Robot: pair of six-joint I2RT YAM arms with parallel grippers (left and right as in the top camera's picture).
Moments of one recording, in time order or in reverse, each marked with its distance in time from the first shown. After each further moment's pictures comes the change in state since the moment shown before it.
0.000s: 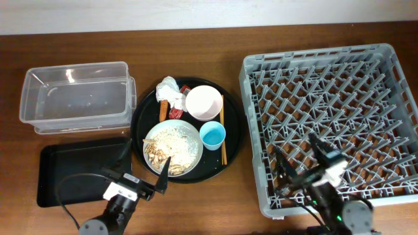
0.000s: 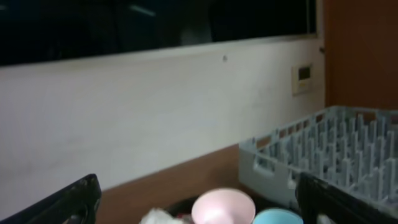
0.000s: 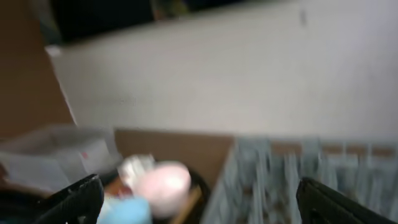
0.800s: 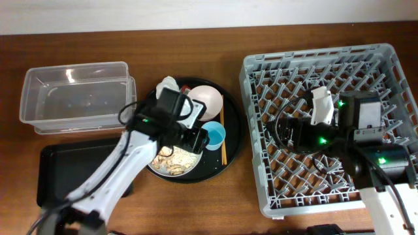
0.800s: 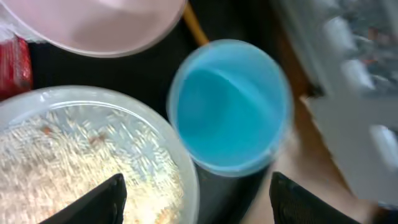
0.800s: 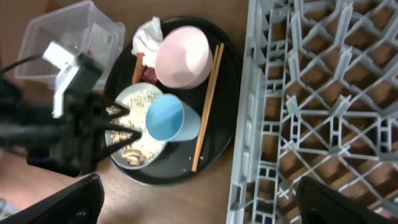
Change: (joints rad) left arm -0.278 1.522 0.973 -0.833 -0.018 -0.093; right arm 0.000 1.036 0.981 -0.967 -0.127 0.006
